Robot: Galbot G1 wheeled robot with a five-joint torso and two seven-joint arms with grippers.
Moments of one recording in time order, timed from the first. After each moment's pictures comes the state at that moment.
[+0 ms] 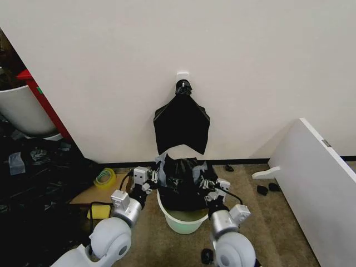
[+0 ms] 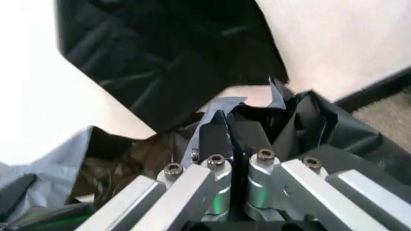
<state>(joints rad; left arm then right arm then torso) 1.26 -0.93 -0.02 -2.07 -0.59 0.02 -0.31 -1.38 1.35 0.08 2.01 0.65 0.02 0.39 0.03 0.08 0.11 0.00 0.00</state>
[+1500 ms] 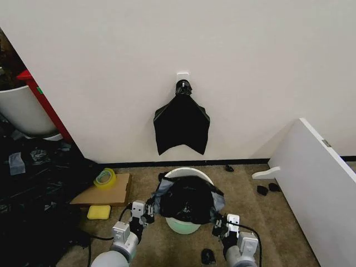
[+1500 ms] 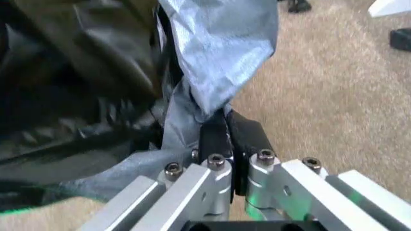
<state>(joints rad) 1.46 -0.90 -0.05 -2.02 -0.54 0.06 -0.35 -1.67 1.20 0.10 2.18 0.50 -0.34 0.59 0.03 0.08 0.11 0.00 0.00</state>
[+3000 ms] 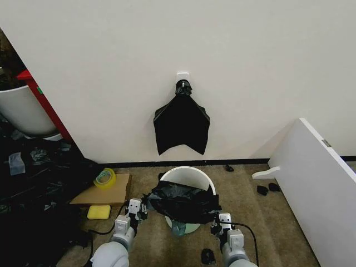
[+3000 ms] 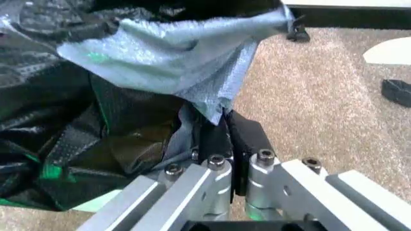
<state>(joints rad) 1.37 -0.96 -0.05 -1.88 -0.49 0.11 -0.40 -1.54 1.21 0.08 1.95 0.31 -0.27 0.49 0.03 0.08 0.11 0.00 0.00</state>
